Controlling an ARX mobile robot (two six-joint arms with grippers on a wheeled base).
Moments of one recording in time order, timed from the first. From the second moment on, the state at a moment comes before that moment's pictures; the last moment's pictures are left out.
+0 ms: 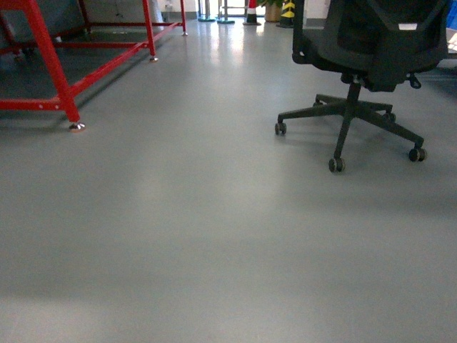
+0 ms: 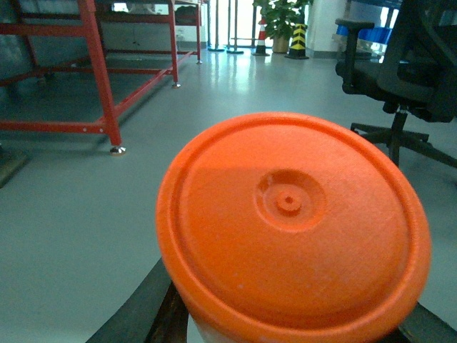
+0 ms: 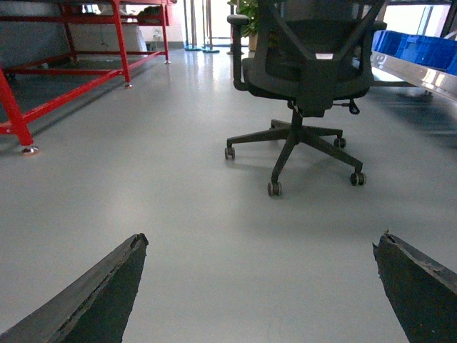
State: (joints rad) left arm 0.00 0.01 0.01 -0.01 0.00 -0.01; right arm 0.00 0.00 0.01 0.00 0.00 0.00
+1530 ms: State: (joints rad) left arm 0.00 0.01 0.01 -0.01 0.00 -0.01; right arm 0.00 0.00 0.01 0.00 0.00 0.00
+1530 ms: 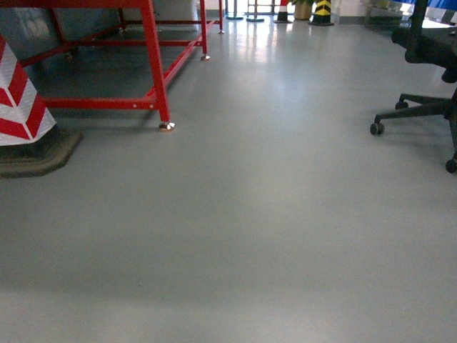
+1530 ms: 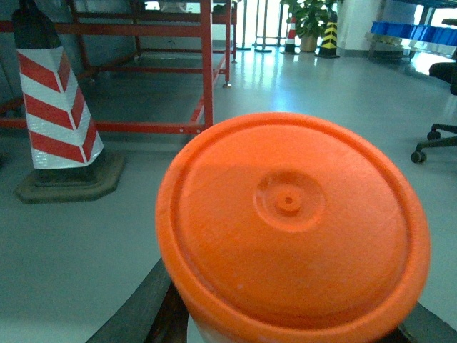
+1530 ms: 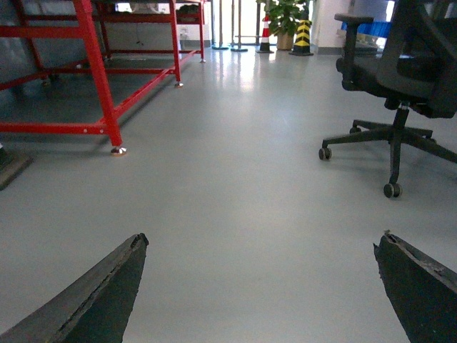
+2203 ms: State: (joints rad) left arm 0.00 0.01 0.01 -0.01 0.00 -0.01; right arm 0.00 0.00 0.01 -0.01 0.00 0.00
